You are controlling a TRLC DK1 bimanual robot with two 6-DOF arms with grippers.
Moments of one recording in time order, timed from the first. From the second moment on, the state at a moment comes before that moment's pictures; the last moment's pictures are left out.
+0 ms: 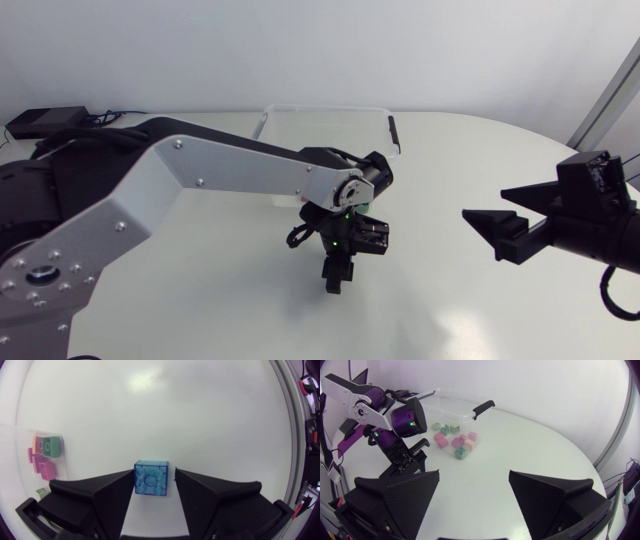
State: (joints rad) left arm -0.85 2.24 1.60 -0.76 0.04 0.92; right arm -0.04 0.79 0.56 -0.37 -0.39 -0.30
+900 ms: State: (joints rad) left arm -0.56 1.85 1.67 -0.47 0.01 0.48; right arm -0.20 0.38 0.43 -0.27 -0.30 -0.23
